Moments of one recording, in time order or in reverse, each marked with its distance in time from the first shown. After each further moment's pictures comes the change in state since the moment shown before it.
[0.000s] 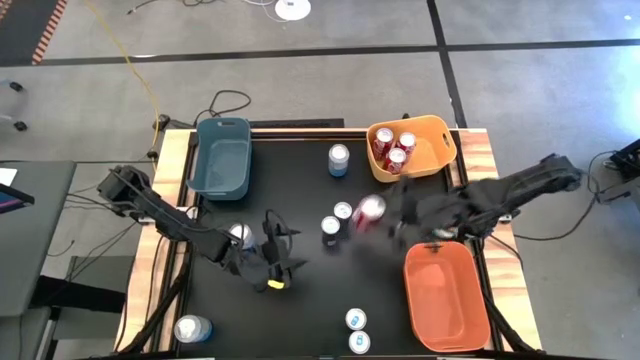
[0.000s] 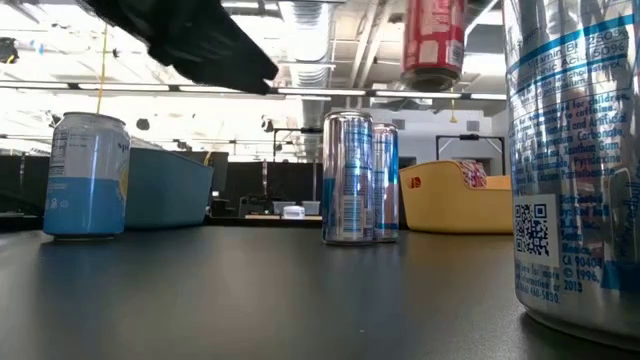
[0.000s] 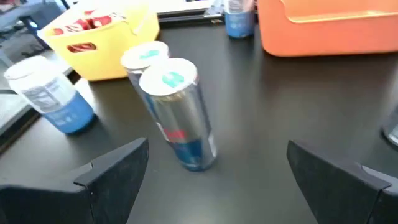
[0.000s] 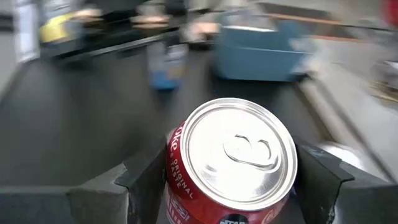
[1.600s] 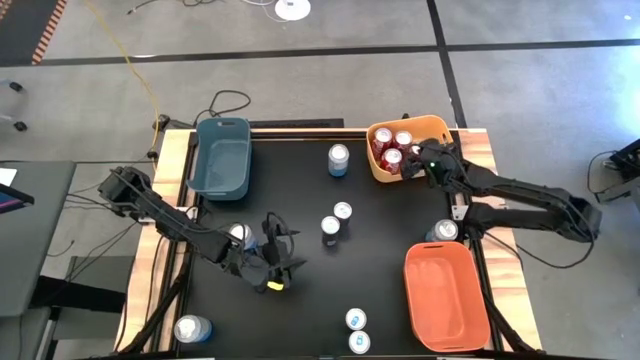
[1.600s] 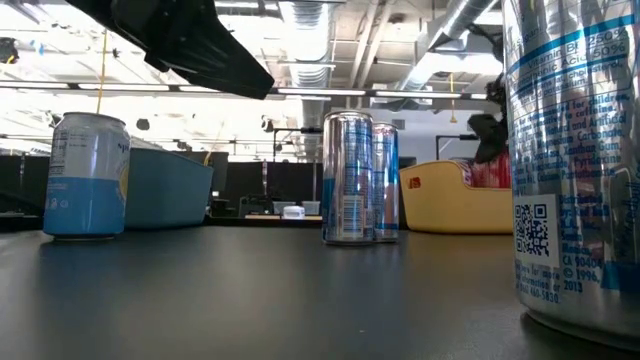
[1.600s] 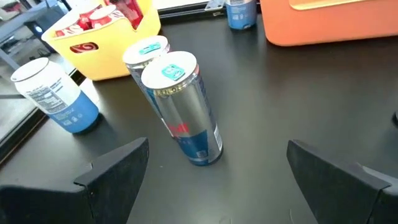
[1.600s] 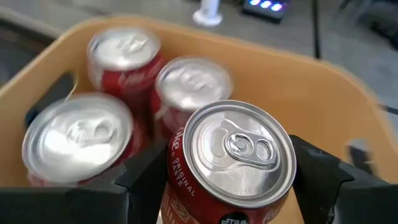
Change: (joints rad) left arm 0.000 0.010 0.000 -0.023 -0.010 0.028; right arm -0.919 -0.188 -0.618 0.305 0.033 0.112
